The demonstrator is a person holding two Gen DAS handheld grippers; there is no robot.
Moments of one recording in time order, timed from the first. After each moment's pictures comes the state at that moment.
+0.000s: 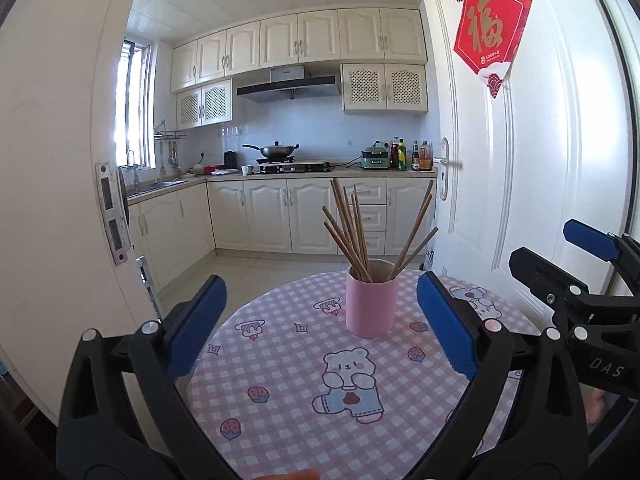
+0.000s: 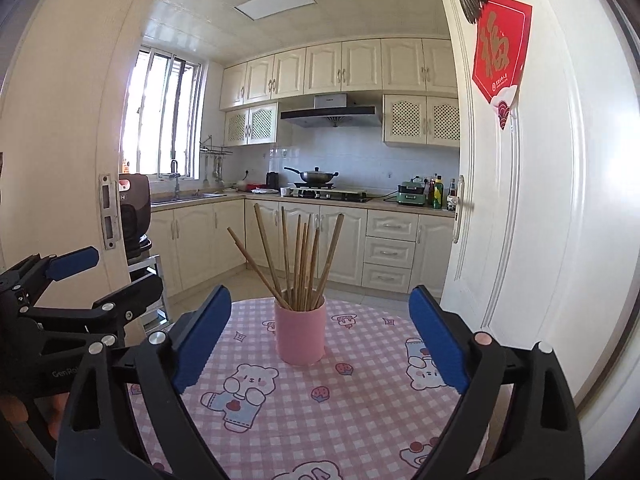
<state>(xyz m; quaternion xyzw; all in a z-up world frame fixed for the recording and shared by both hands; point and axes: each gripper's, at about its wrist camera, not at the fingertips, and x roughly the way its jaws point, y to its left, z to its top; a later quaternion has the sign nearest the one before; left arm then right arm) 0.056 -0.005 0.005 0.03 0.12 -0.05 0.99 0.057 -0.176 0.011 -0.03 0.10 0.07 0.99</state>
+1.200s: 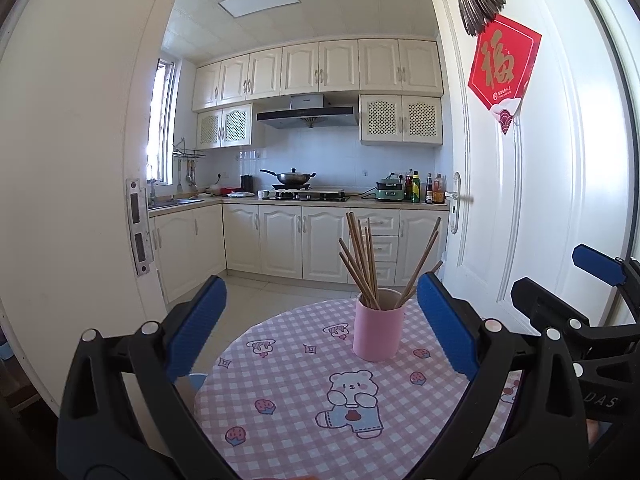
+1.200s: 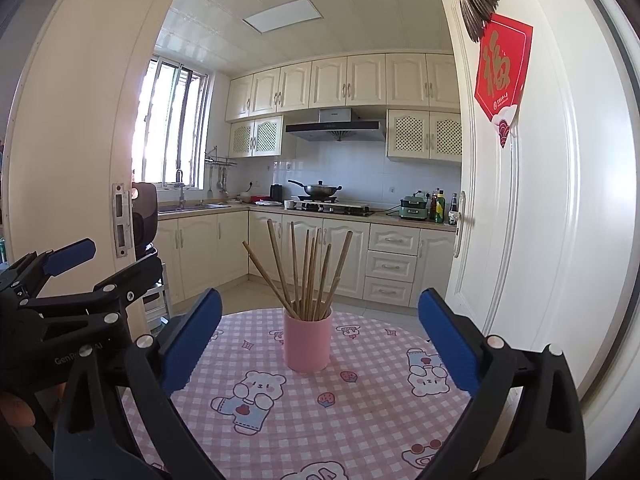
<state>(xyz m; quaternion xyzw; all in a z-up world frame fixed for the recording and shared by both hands) 0.034 -0.001 0.015 0.00 0.06 -0.02 1.00 0.033 -0.161 0.018 -0.04 0.07 0.07 0.99</state>
